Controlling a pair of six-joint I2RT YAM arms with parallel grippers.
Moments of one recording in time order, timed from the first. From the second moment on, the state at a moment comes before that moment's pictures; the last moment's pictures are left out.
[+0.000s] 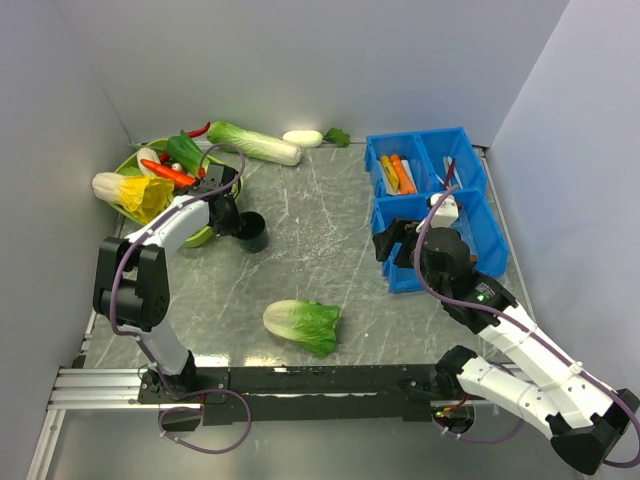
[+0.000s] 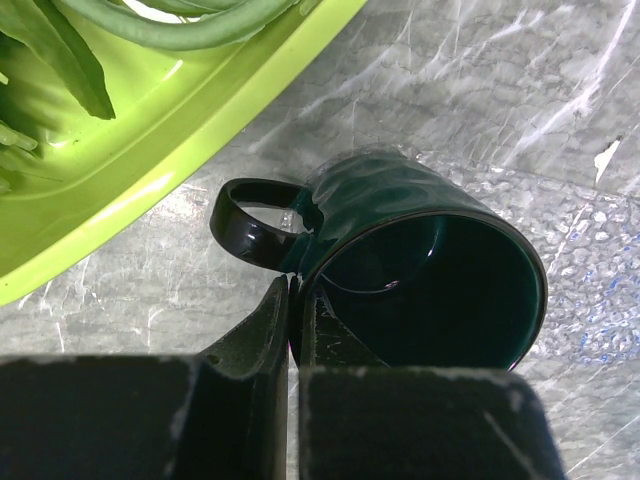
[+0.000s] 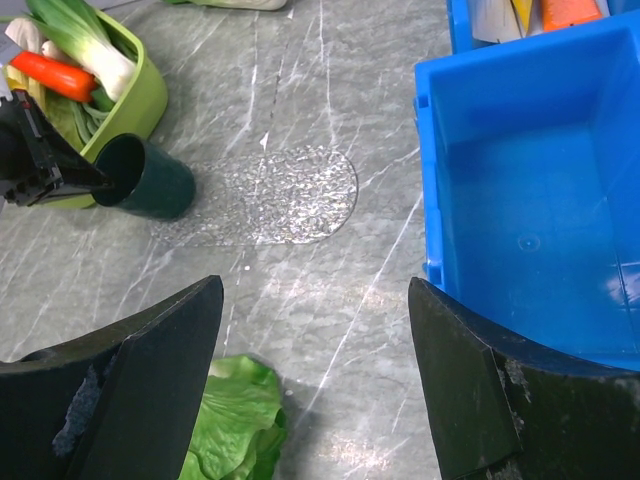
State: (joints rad) left arm -0.24 1.71 1.26 -0.60 -0.14 -0.57; right arm 0.65 0.78 0.82 -0.40 0.35 0.53
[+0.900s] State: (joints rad) left arm -0.23 1.67 1.23 -0.61 -0.15 -0.57; right arm 0.65 0.80 0.82 -0.40 0.34 0.53
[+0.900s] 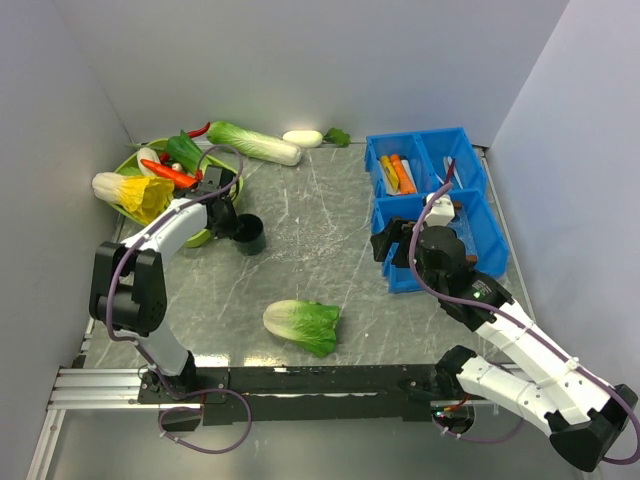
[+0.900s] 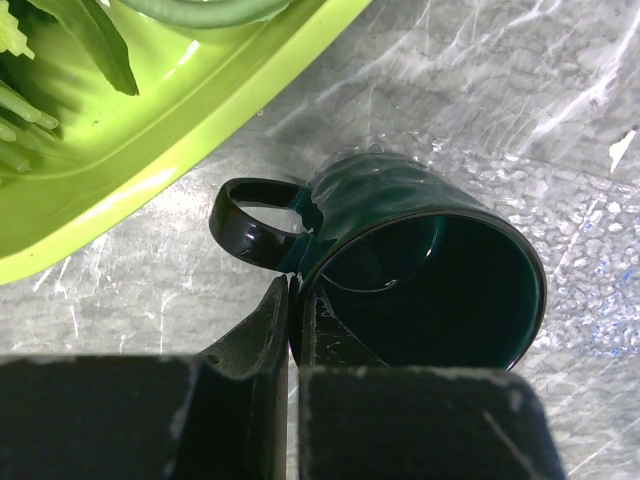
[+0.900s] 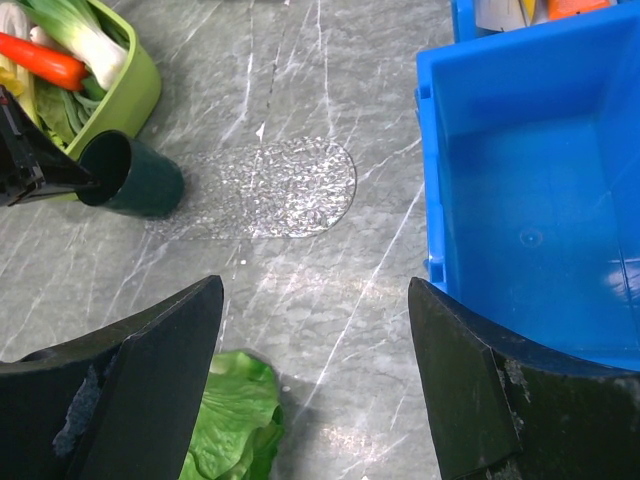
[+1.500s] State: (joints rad) left arm -0.23 1.65 1.20 -0.61 -0.13 -0.57; right arm 0.65 0.81 0.82 -0.40 0.33 0.53
